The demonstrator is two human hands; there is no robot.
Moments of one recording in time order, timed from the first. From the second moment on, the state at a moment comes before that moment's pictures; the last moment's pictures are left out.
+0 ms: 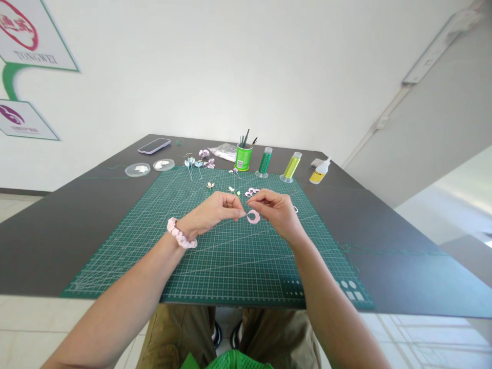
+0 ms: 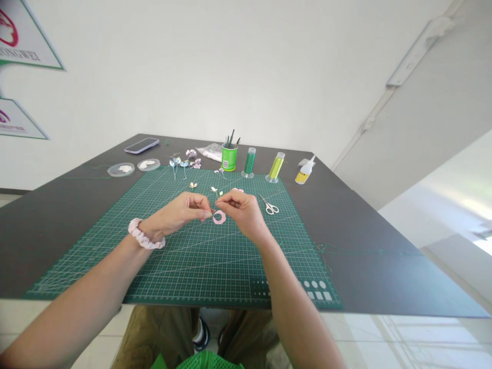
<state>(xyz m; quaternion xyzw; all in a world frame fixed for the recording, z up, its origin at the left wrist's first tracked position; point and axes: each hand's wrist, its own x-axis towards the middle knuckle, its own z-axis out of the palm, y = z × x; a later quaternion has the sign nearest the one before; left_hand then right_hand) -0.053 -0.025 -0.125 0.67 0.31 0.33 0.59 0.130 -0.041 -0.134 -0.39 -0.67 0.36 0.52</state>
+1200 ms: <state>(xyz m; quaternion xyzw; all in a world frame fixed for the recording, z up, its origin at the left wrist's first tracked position) -0.045 -0.022 -0.127 0.63 0.40 0.49 0.44 0.119 -0.051 -0.138 -0.41 -0.70 0.28 0.51</state>
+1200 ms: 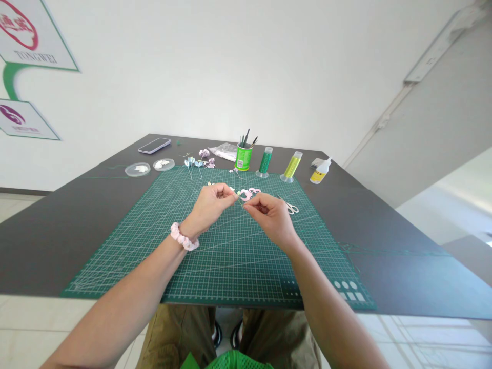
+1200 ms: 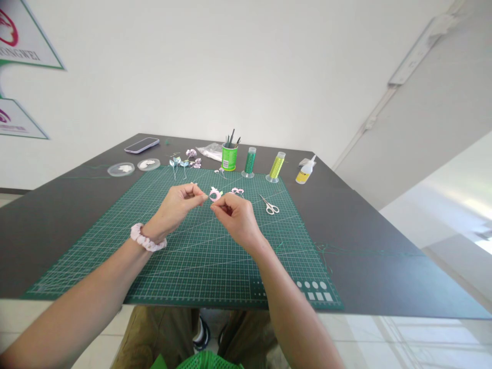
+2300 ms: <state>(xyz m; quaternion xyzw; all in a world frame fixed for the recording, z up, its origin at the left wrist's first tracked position) -0.042 -0.024 -0.127 0.52 0.27 0.49 0.65 0.110 -0.042 -0.148 -0.42 -0.61 0.44 0.51</state>
